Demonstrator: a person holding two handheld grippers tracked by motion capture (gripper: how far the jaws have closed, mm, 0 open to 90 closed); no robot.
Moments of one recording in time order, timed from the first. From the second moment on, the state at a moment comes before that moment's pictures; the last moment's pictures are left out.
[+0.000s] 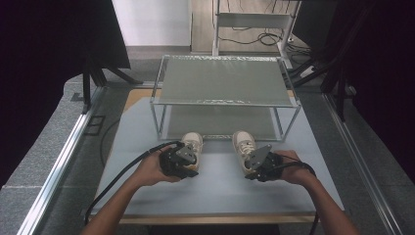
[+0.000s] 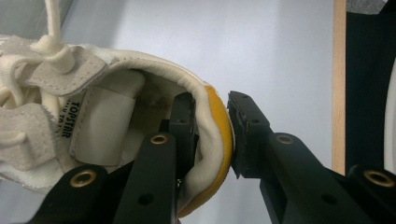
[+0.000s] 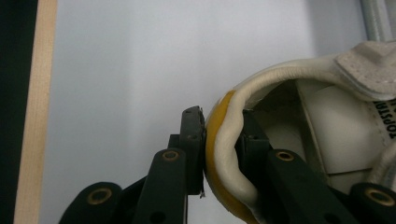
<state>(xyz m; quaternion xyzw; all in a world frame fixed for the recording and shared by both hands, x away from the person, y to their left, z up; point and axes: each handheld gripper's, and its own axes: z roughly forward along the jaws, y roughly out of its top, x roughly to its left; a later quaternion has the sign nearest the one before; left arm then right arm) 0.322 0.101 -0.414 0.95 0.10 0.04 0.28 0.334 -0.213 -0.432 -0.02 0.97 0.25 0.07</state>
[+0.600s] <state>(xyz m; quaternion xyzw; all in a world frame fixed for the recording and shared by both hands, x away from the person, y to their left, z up) 0.371 0.067 -0.414 0.95 0.09 0.08 0.28 0.384 -0.189 -0.428 0.01 0.96 0.25 0.08</state>
